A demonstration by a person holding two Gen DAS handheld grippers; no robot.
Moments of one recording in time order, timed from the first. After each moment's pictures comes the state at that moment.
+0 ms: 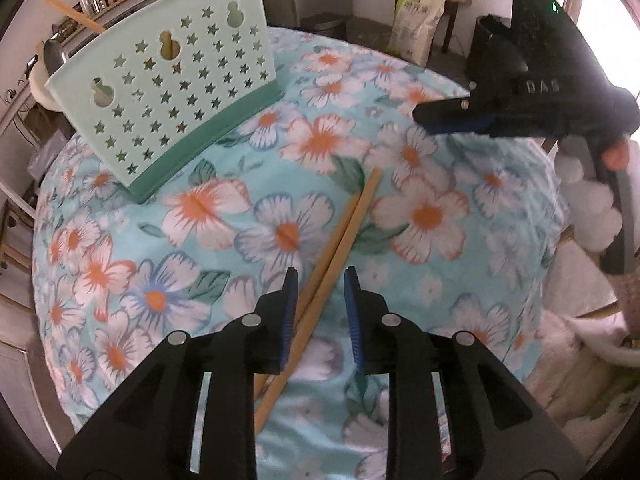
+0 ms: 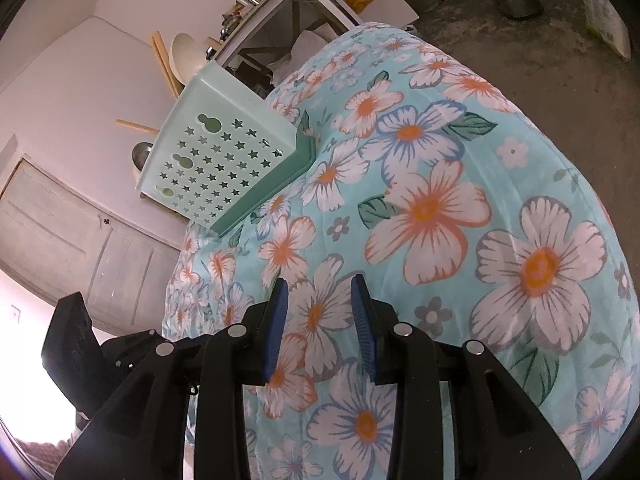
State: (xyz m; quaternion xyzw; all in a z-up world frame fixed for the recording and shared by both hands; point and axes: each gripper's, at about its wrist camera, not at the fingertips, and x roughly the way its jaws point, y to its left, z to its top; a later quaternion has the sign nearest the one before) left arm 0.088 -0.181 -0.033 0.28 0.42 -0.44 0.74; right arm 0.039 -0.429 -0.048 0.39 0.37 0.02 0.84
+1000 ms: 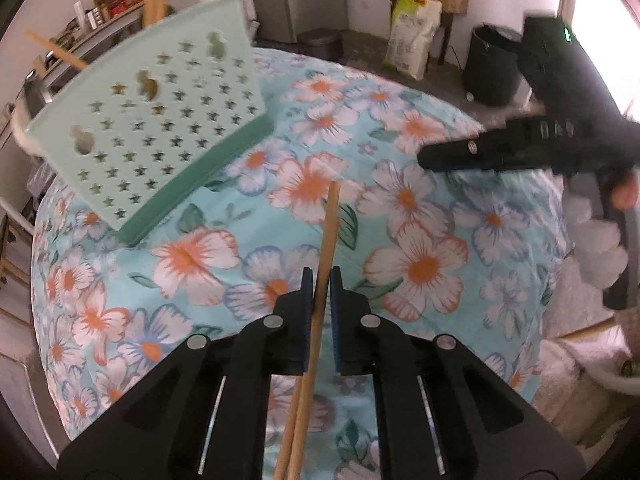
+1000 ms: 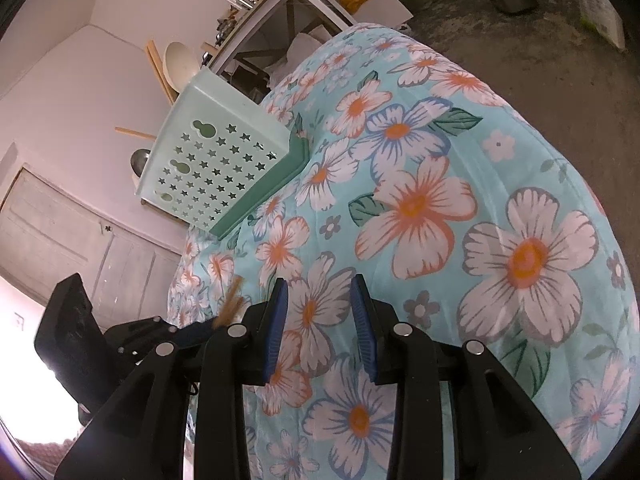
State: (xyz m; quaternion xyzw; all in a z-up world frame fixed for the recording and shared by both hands) left arm 0.096 -0.202 -0.022 0.26 0.39 -0.45 0.76; right arm 0.034 -0.434 -0.053 0.41 0.37 0.02 0.84
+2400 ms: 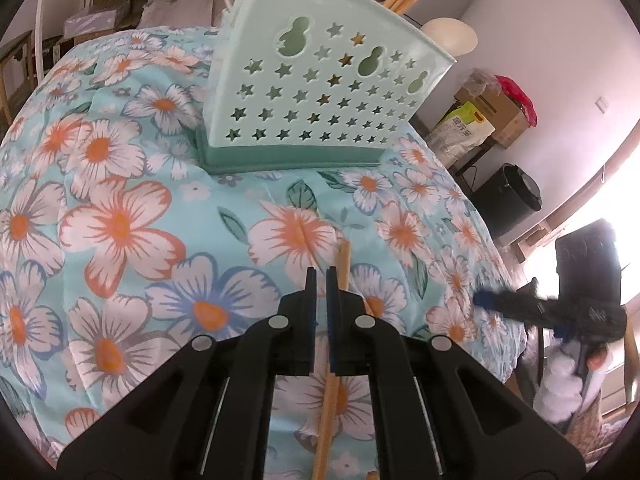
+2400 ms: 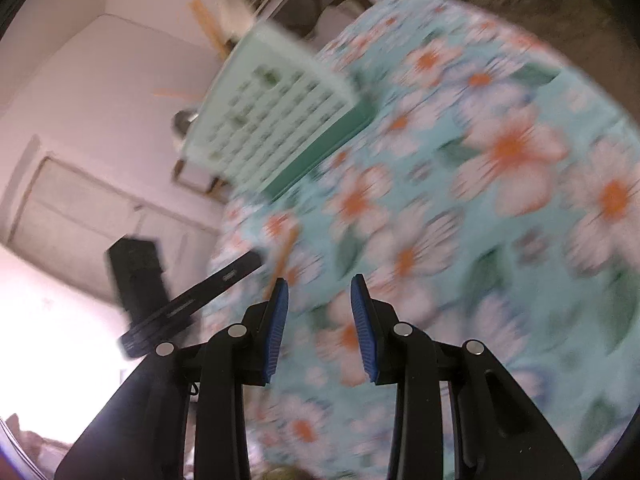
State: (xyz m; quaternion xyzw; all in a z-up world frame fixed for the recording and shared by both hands) left arm 0.180 -0.118 -0.039 -0.02 0.47 -0.42 0.78; right arm 0.043 -0.376 -0.046 0.44 0.39 0.14 0.79
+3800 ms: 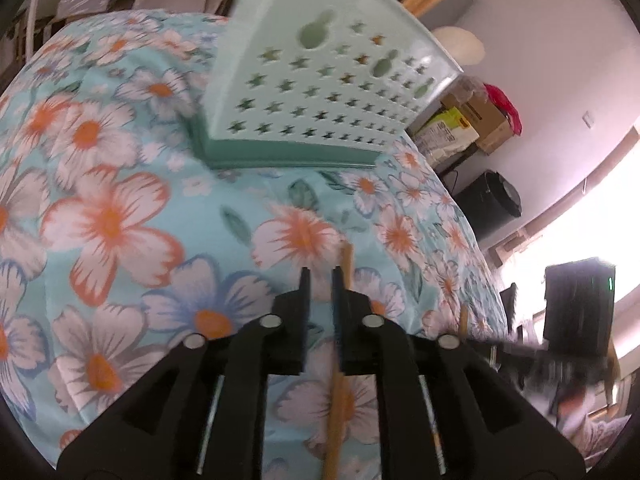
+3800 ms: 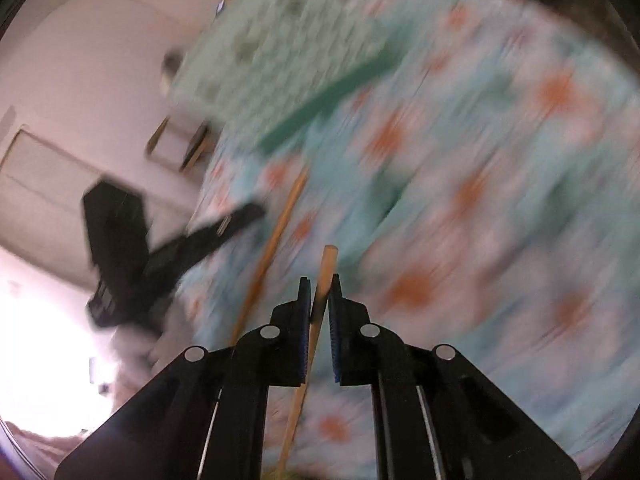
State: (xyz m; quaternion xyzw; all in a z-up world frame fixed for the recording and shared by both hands) left arm 0.192 -0.113 -0.047 -0.05 0.48 -0.45 0.75; right arm 0.053 -0.361 -0.040 0.37 0.41 0.01 0.83
